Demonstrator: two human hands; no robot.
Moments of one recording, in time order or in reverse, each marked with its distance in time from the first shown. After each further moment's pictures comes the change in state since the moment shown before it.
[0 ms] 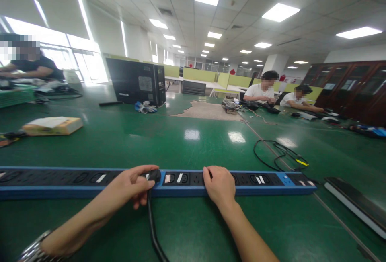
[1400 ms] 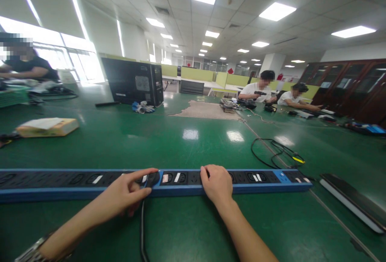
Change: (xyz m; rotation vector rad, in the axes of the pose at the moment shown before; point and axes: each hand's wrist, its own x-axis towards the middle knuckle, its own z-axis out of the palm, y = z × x) left_hand -0.006 -0.003 -0.005 0.370 -0.045 0.016; right_hand 0.000 0.000 0.000 0.011 -0.004 0.002
